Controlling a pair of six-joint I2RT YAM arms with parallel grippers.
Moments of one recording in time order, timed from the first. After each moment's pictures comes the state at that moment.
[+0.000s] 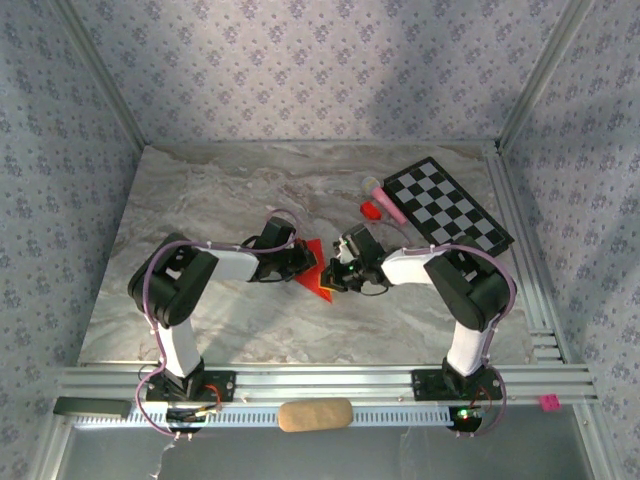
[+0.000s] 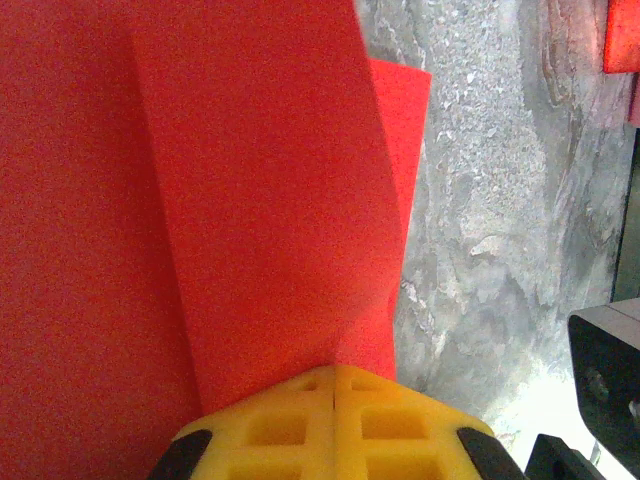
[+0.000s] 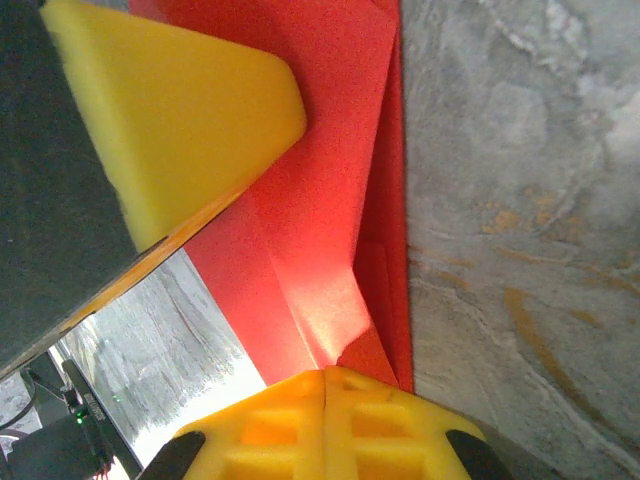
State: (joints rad) left arm -0.61 1.81 0.81 0.17 0.35 -1.04; right arm 0.66 1.80 0.81 0.05 -0.53 0.82
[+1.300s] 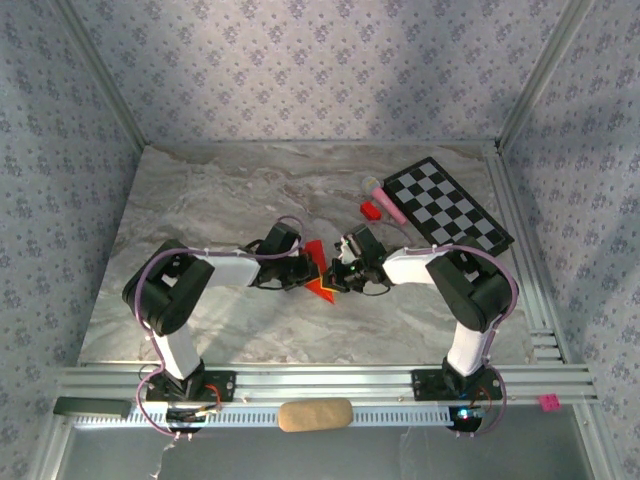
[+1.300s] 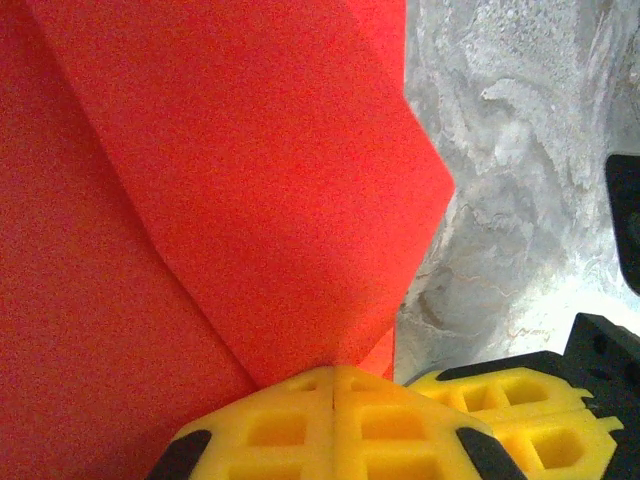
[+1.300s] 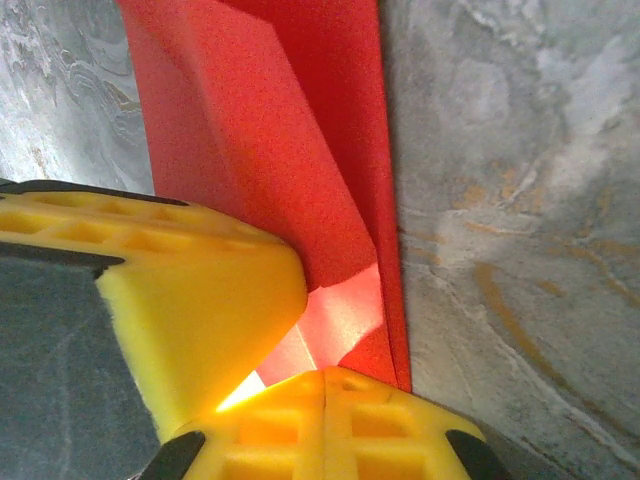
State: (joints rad) left arm -0.67 1.76 0.80 0.05 0.39 -0.95; right arm 0.65 1.79 0.81 0.02 -0.54 0.80
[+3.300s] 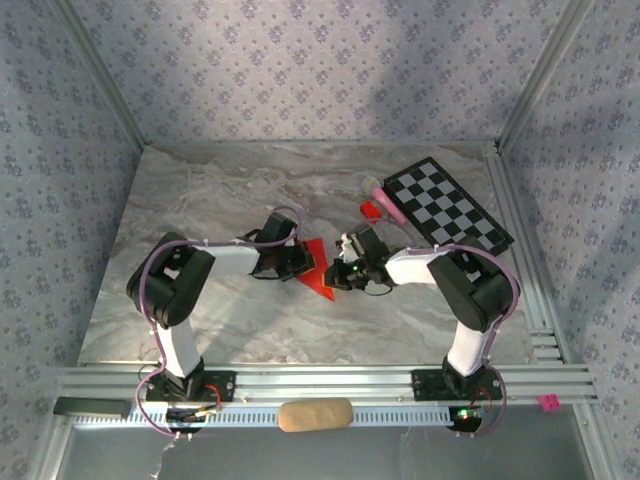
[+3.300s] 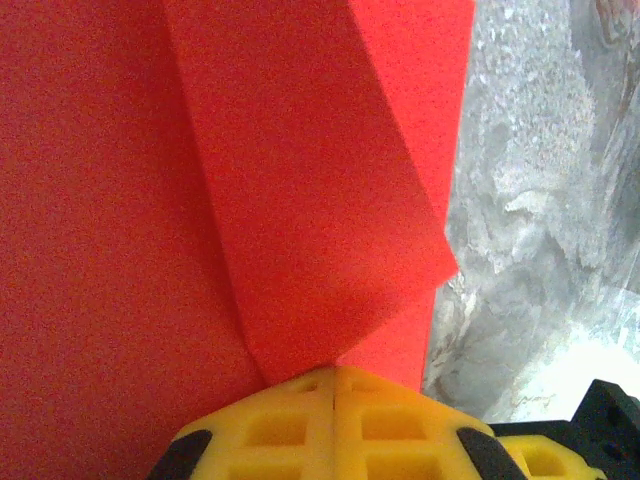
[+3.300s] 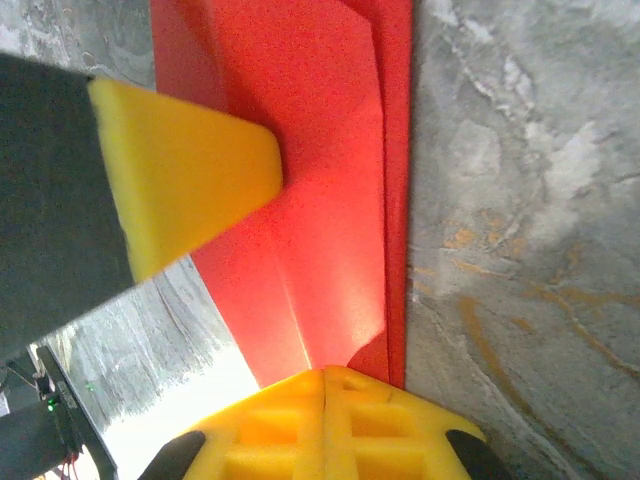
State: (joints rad) left arm -0.59 1.81 0.89 -0.03 0.38 -0.95; right arm 0.63 1.78 0.79 0.05 -0.54 0.70
